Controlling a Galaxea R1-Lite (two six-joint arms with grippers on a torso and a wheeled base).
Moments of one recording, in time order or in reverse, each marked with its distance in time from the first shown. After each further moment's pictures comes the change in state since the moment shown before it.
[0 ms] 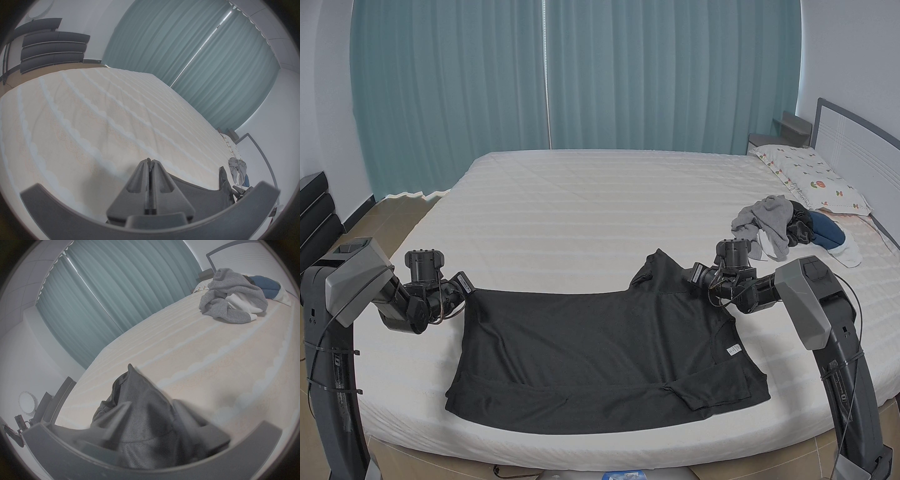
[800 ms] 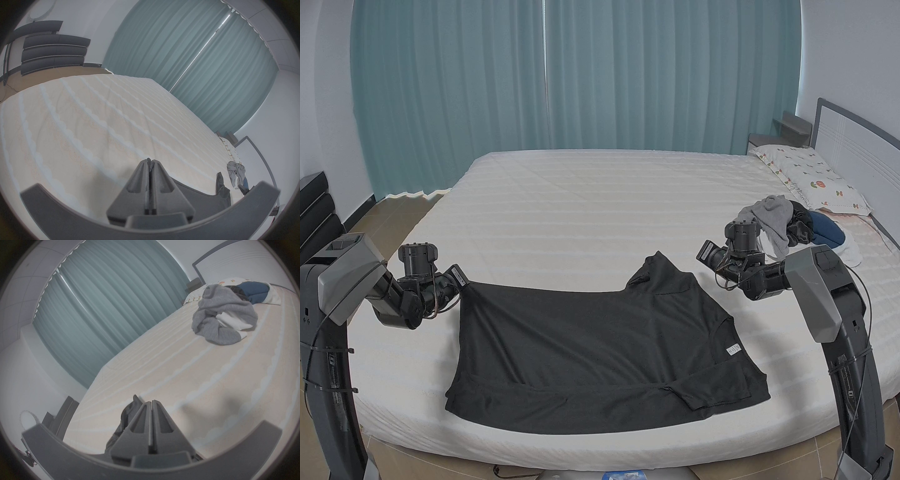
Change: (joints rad) left arm 0.021 -0.034 0.000 -0.006 0.003 0.002; right arm -0.014 -0.078 0.008 -0.034 -0.090 0.120
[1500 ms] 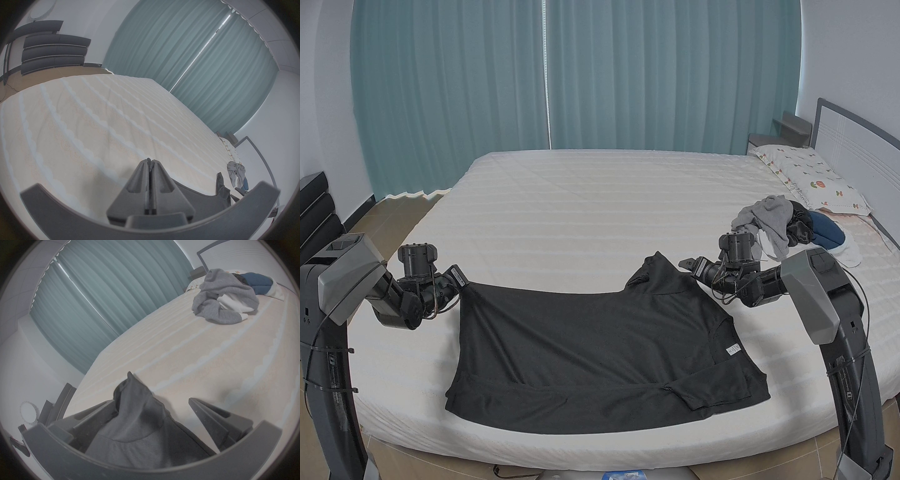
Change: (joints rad) left arm -0.001 0.003 0.003 -0.002 -0.001 0.000; right arm 0.014 0.021 0.040 0.076 0.070 -0.056
